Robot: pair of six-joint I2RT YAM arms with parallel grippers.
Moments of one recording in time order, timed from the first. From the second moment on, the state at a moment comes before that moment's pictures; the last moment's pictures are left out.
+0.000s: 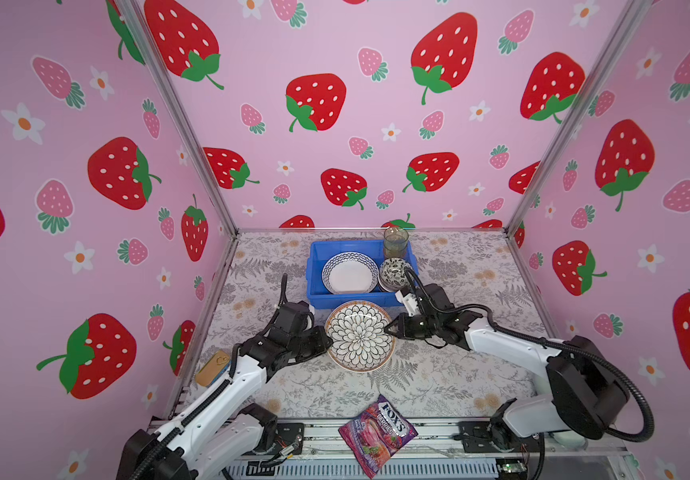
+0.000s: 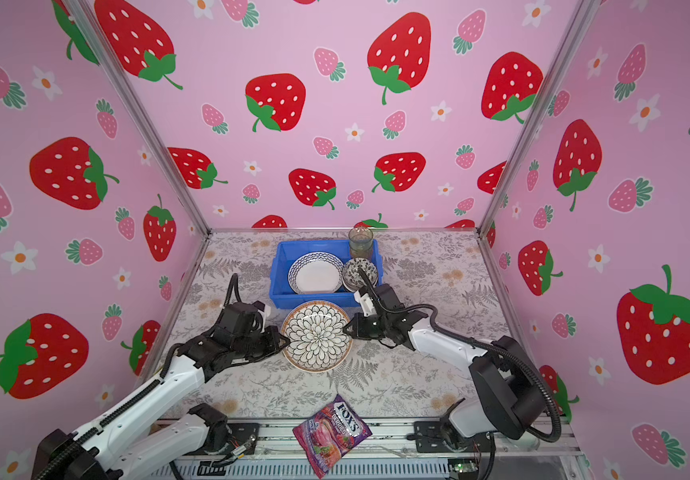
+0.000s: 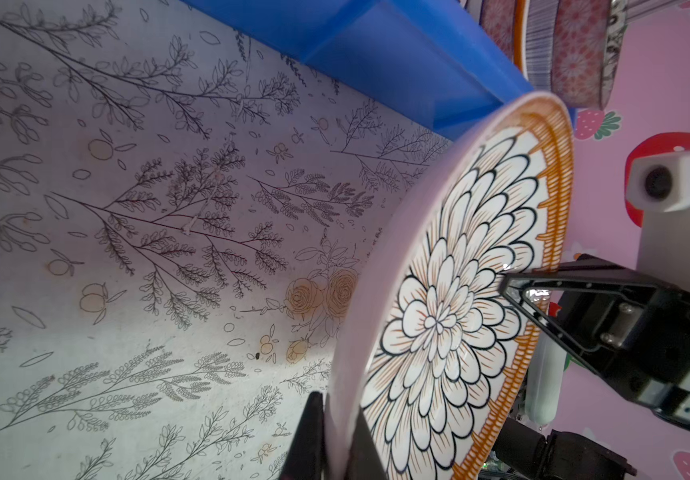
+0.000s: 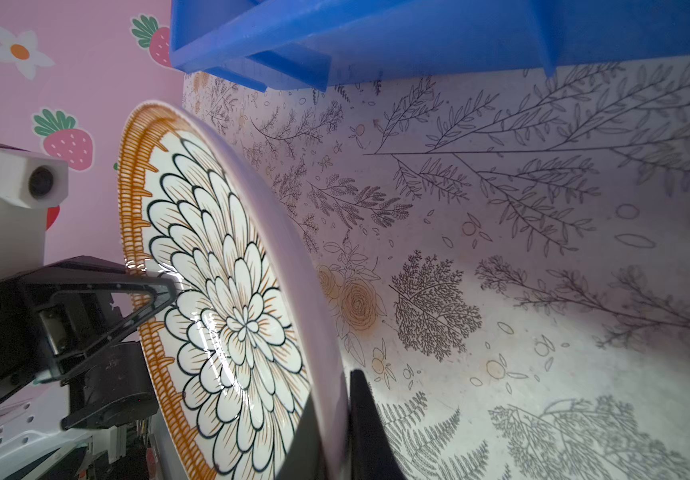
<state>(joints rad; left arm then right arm) -0.45 0.96 0.60 -0.52 0.31 -0.78 0.73 1.45 0.78 -0.13 -0.50 0.67</state>
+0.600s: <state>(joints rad) -0.46 0.90 0.61 -0.62 0.24 -0.83 0.60 1.43 0.87 -0.13 -0.62 0.62</state>
